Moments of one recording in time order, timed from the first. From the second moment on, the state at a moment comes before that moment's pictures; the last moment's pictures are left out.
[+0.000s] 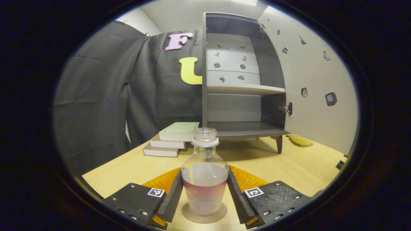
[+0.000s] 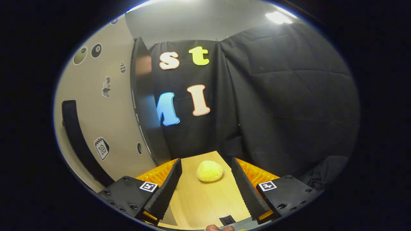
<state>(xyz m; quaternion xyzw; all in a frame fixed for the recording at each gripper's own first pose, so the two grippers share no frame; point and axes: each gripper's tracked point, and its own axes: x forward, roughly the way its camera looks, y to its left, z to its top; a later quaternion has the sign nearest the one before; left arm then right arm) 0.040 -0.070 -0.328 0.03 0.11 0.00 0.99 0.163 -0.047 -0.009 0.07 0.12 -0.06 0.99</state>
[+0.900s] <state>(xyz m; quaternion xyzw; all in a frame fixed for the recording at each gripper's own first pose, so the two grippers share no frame) 0.033 -0.081 -0.324 0.04 0.14 0.00 0.99 0.168 -0.056 -0.043 0.07 0.16 -0.06 0.98</state>
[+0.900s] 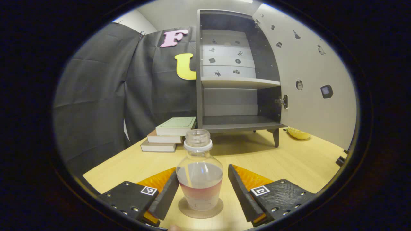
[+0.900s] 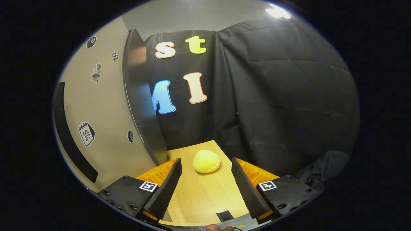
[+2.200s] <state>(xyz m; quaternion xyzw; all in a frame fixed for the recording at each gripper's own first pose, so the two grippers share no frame) -0.010 -0.096 -0.081 -0.02 0.09 0.07 0.99 0.191 -0.067 -0.073 0.05 0.12 0.00 0.99</state>
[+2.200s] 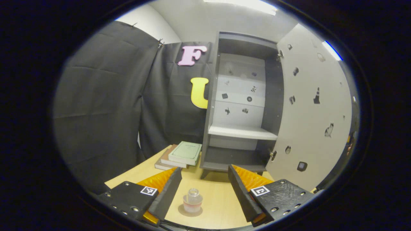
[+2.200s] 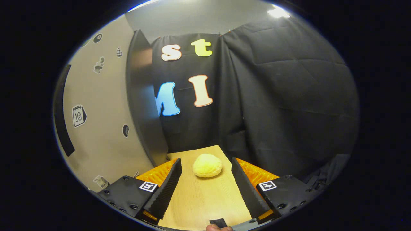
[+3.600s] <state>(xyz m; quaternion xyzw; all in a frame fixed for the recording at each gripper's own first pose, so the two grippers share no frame) -0.003 0.021 -0.049 -0.01 0.09 0.05 0.99 0.124 0.048 0.045 -0.02 0.04 0.03 1.00</state>
